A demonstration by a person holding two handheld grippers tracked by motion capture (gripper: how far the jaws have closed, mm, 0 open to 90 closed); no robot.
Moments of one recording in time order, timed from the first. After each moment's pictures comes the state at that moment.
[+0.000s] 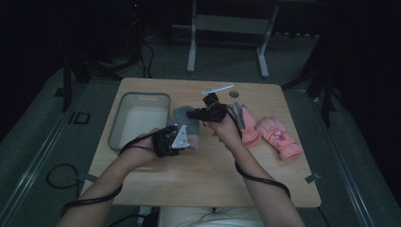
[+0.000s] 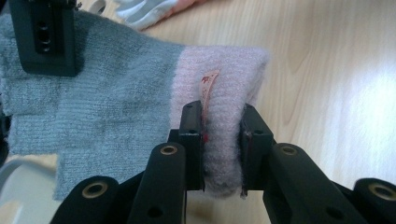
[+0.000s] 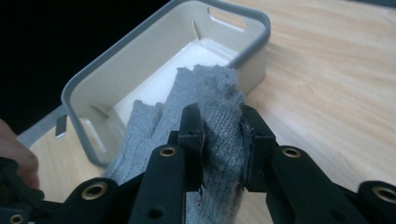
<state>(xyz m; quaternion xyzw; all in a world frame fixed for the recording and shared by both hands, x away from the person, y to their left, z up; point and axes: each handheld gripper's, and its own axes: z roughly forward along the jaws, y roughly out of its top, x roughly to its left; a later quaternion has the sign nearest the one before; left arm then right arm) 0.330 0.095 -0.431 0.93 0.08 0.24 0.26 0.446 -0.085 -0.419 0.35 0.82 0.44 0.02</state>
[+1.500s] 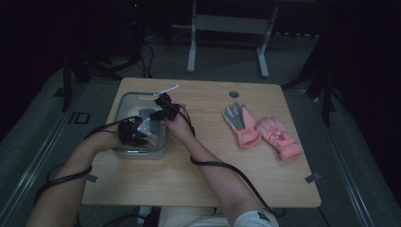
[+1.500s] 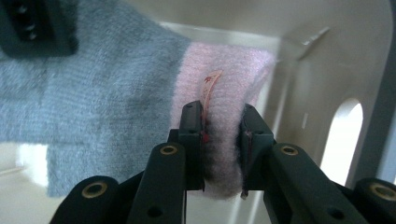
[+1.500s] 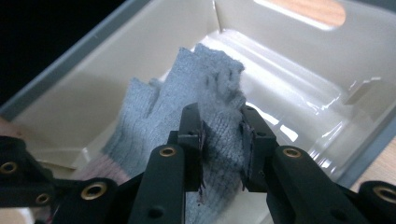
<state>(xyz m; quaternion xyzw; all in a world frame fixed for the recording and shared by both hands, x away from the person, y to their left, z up) 0.400 0.208 -0.485 0.97 0.11 0.14 0.15 0.490 0.064 -0.482 0.36 0.85 0.38 0.02</state>
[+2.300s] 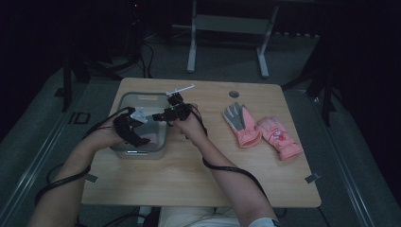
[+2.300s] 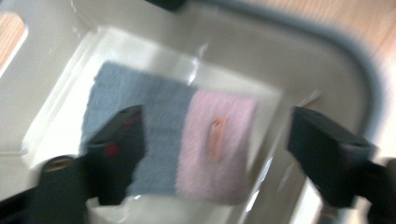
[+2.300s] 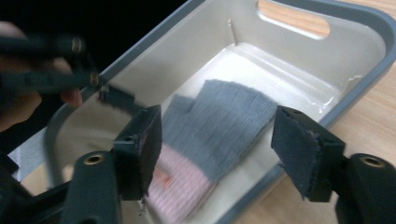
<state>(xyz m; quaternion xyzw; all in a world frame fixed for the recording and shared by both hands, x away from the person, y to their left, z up) 0.399 0.218 -0.456 0.93 0.21 0.13 0.25 0.474 0.018 -0.461 0.34 0.83 0.44 -0.02</state>
